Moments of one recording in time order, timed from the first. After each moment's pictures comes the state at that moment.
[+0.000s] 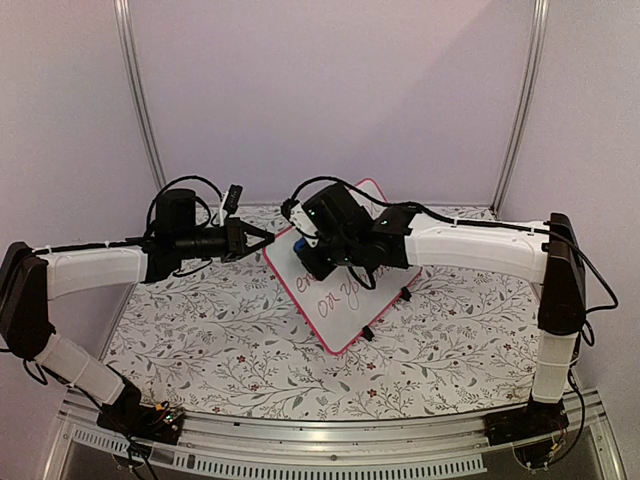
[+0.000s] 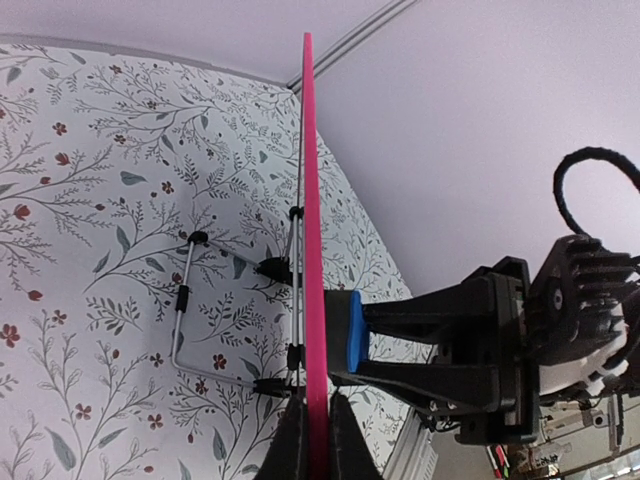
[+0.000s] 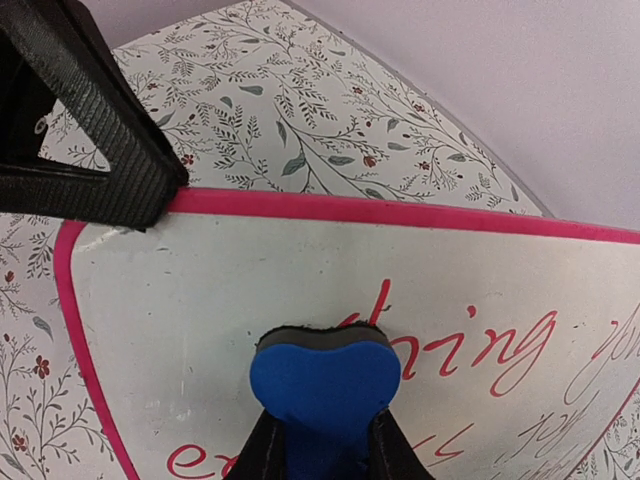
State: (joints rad) left arm -0.45 1.43 0.83 0.29 0.67 -0.68; right arm 1.05 1.96 1.70 -0.43 0.33 -0.01
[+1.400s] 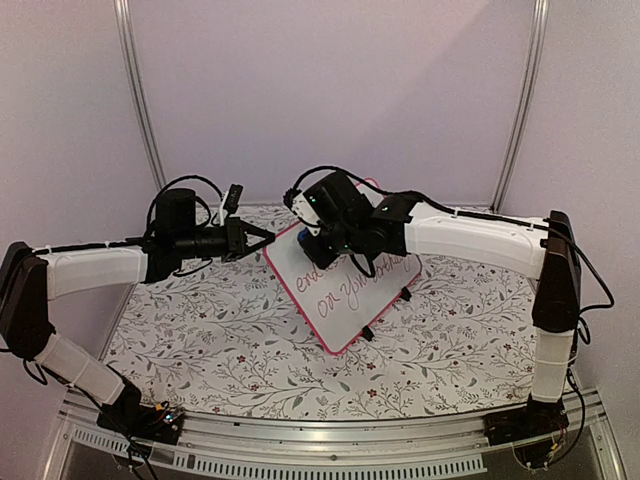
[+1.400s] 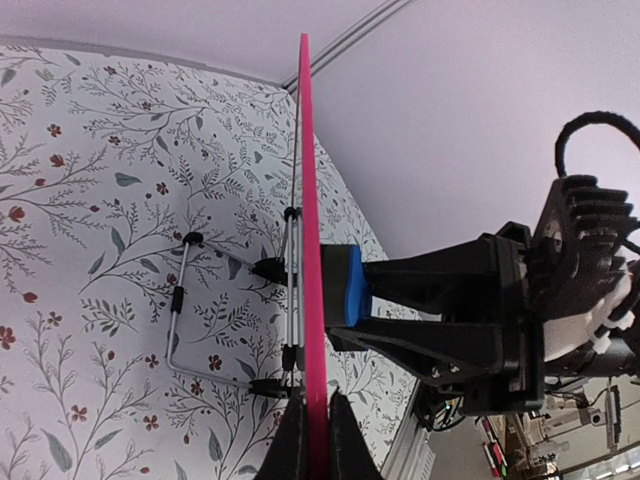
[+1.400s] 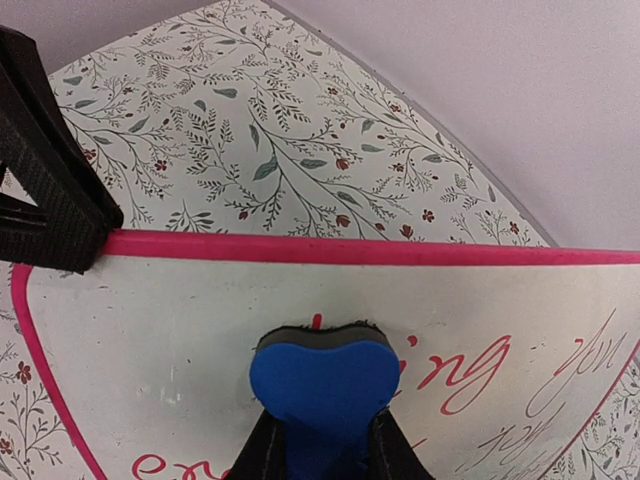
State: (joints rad) left arm -0.45 1.43 0.83 0.30 0.67 -0.69; right arm 1.02 1.99 1.78 -0.50 0.35 -0.03
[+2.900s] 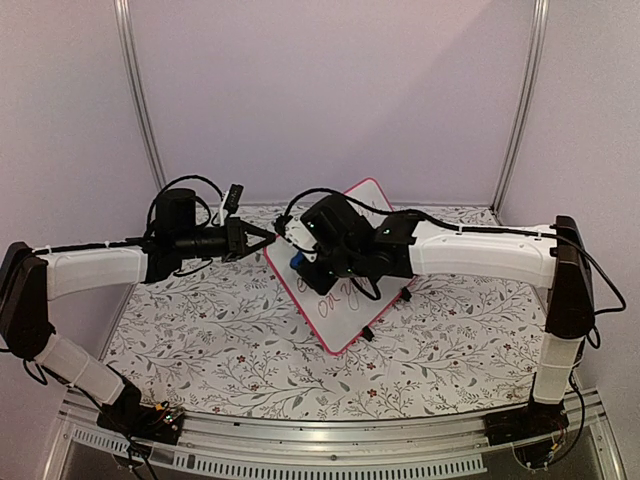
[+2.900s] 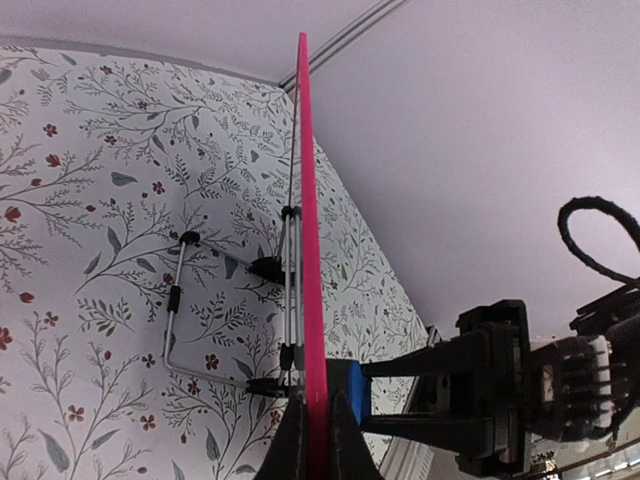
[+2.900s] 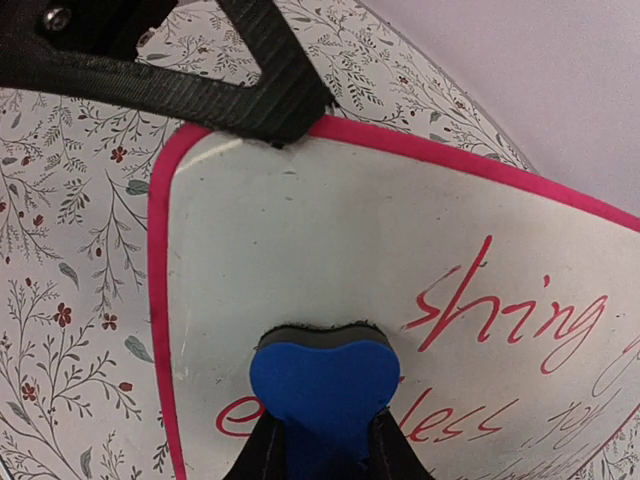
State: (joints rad) left arm -0.45 1.43 0.82 0.30 0.68 -0.69; right arm 1.09 1.92 1.63 -0.45 0.30 -0.06
